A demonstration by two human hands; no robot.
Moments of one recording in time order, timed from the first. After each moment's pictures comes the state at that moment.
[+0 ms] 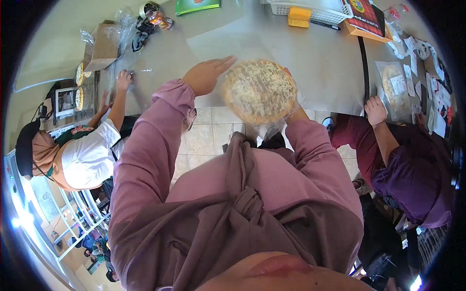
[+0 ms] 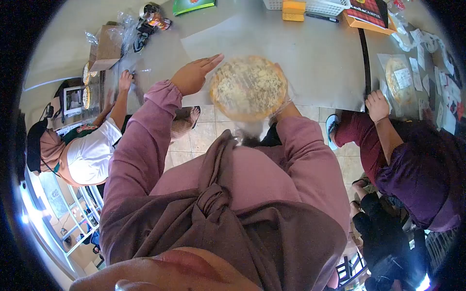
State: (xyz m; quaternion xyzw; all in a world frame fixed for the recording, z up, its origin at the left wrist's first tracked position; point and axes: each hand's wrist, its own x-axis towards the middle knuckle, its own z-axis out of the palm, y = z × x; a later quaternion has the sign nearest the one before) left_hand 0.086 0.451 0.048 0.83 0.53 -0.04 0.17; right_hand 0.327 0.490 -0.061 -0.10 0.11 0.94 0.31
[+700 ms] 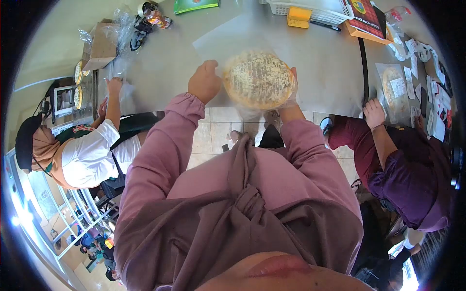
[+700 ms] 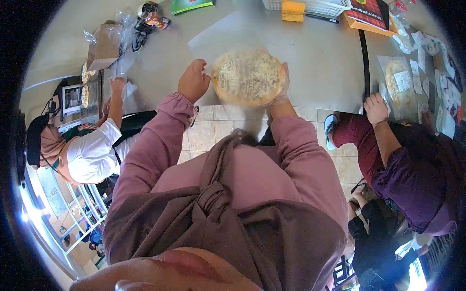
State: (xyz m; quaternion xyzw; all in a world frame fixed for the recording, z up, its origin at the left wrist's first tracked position) left_hand 0.110 0.432 0.019 0.68 0.72 0.13 0.10; right_hand 0.334 0.495 -0.082 -0.05 0.05 0.90 0.42
